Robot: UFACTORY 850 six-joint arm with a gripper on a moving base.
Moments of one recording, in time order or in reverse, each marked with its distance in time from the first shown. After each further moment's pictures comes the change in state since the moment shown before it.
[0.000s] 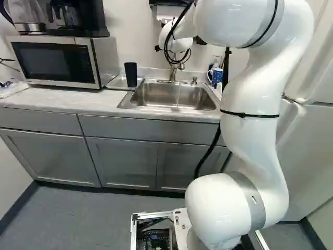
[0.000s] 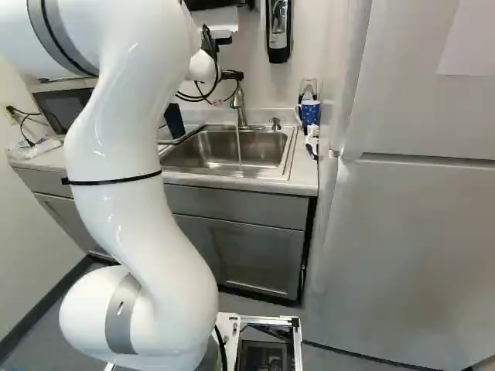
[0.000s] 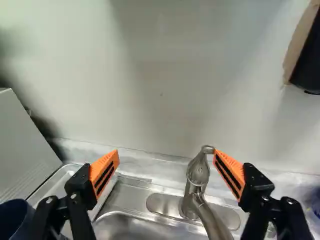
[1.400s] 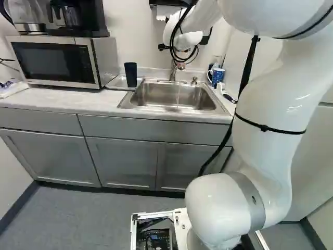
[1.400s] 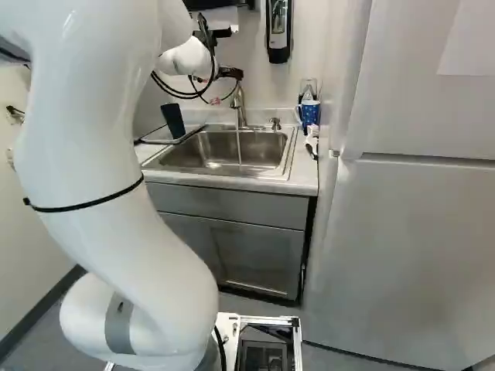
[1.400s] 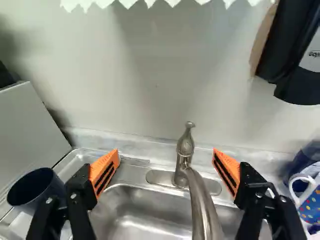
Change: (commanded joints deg) arm -1.3 11.9 11.7 0.0 -2.1 0.0
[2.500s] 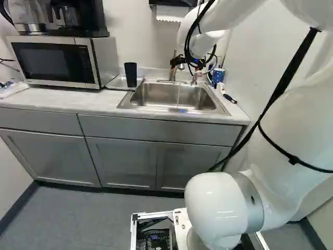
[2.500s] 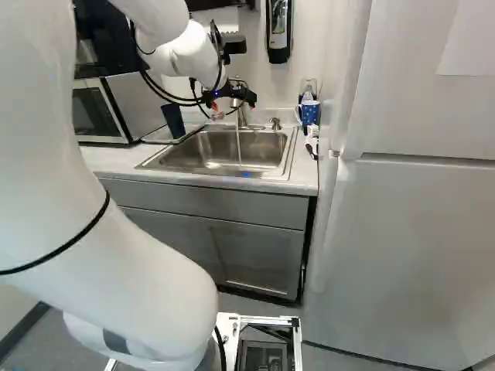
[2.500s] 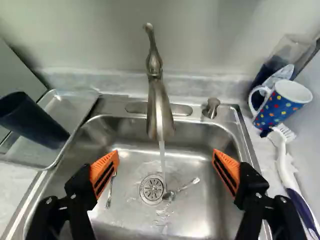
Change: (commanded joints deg) arm -5.4 14.6 14.8 0.0 -21.9 0.0
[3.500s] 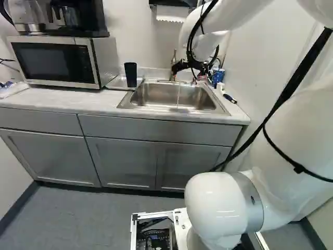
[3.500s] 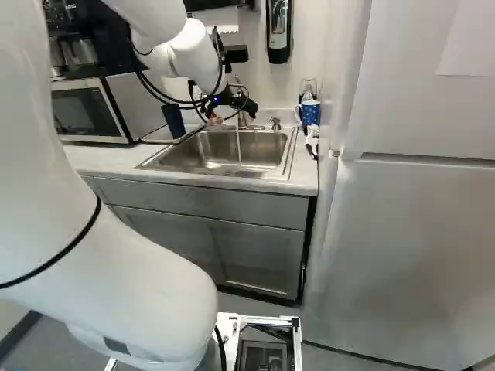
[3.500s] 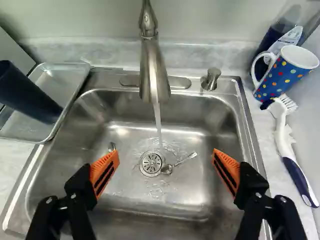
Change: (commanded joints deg) arm -0.4 1.5 1.4 0.0 -3.7 0.0
